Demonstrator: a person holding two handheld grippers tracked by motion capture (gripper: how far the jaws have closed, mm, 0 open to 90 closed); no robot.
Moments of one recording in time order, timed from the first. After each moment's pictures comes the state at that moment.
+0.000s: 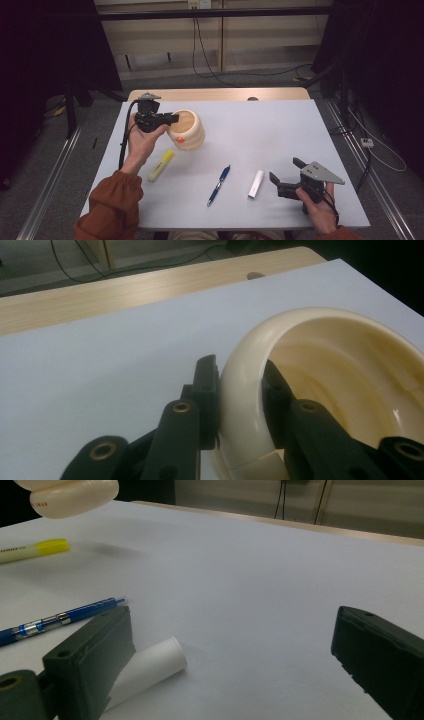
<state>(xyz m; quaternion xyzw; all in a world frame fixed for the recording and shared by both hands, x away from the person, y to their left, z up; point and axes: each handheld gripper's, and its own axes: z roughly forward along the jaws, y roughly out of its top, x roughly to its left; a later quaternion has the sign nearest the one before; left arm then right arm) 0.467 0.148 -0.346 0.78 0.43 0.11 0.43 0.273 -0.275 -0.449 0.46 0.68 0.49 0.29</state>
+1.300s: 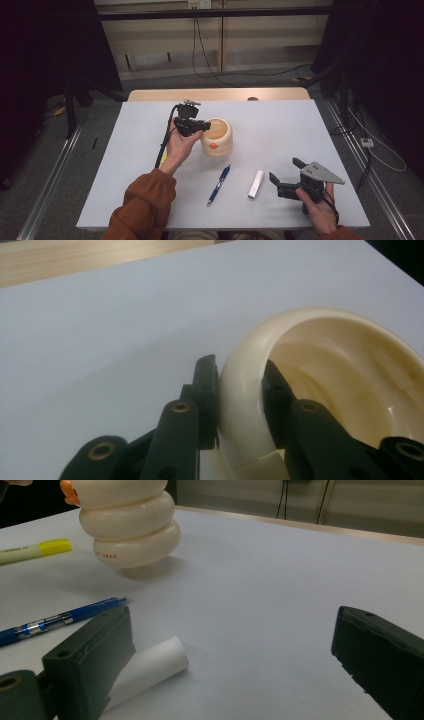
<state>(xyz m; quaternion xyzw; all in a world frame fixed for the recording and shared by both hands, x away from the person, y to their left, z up) 0.476 0.055 -0.384 0.81 0.44 0.09 0.39 0.273 -0.275 -0.449 0.46 0.68 0.49 0.29</state>
